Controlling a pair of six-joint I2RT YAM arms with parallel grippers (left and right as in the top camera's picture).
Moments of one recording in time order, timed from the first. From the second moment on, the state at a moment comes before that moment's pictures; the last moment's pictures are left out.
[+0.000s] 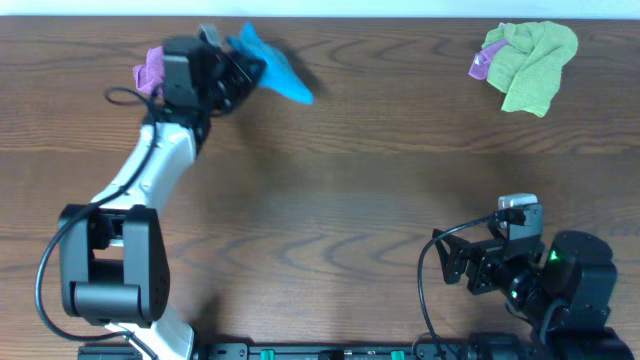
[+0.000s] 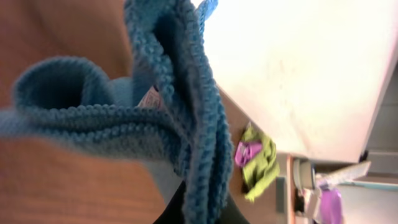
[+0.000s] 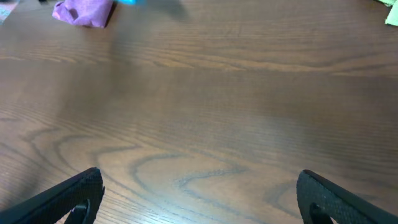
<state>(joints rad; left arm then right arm) -0.06 1.82 1.27 0.06 0.52 -0.94 -0.01 0.53 0.81 -0.97 -0.37 0.08</state>
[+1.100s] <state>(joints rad) 0.12 2.19 1.74 -0.03 0.49 -0.71 -0.01 0.53 0.81 -0.97 -0.37 0.08</state>
